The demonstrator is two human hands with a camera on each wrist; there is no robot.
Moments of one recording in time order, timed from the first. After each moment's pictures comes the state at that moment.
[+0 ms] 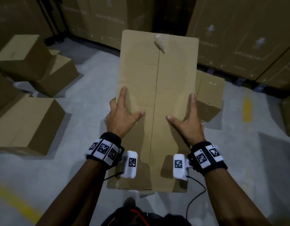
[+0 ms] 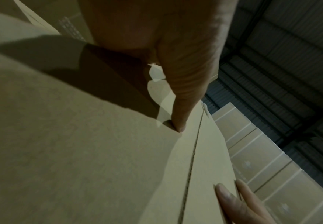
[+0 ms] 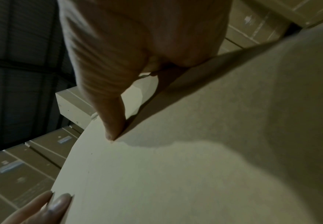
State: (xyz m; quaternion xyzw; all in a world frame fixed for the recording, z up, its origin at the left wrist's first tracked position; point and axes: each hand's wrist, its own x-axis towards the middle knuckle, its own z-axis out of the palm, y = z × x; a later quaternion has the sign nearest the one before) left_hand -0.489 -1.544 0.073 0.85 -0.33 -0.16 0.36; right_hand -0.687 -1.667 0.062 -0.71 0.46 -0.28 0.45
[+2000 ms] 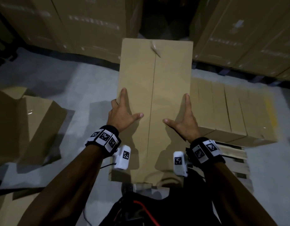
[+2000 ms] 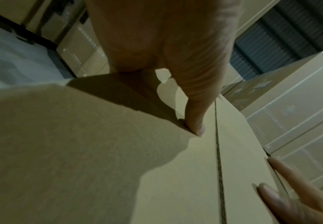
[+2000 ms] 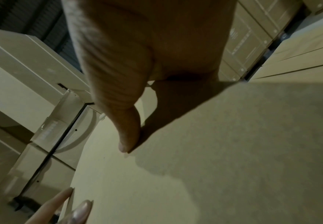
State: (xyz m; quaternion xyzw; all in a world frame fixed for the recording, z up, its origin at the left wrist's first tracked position) left_hand 0.249 -1.986 0.002 0.79 -0.45 -0.33 0.26; right_hand 0.006 -2.043 0.014 -0.68 0.58 -0.21 0.39
